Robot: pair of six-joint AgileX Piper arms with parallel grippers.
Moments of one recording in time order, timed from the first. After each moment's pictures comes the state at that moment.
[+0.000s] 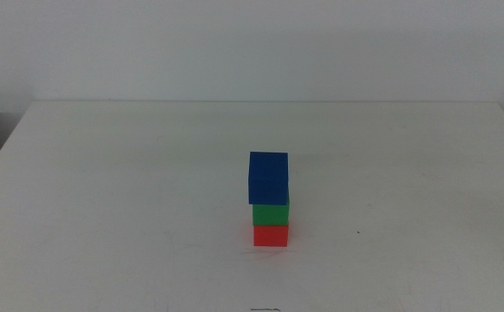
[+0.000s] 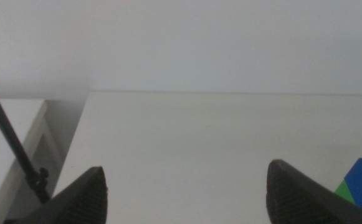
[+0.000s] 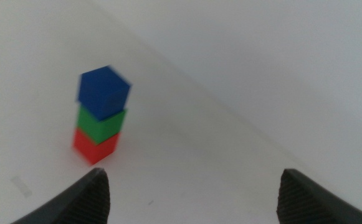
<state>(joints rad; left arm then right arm) -0.10 0.60 -1.00 0.06 0.87 -0.11 0.53 0.48 -0.76 -0.03 0.71 -0.33</state>
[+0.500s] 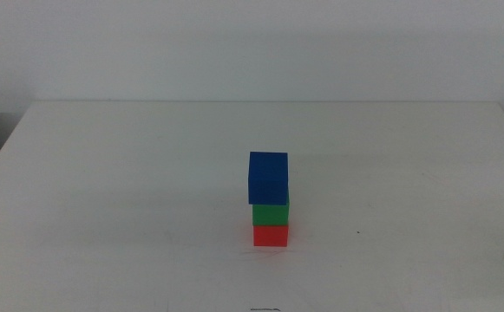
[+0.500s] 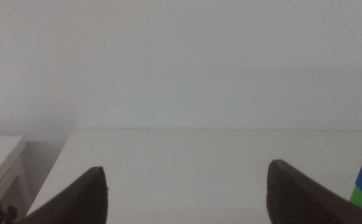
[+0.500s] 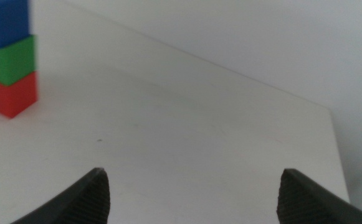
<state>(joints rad) -0.10 0.13 -0.34 0.05 0.37 -0.11 0.21 0.19 -0.25 0.04 0.45 -0.33</state>
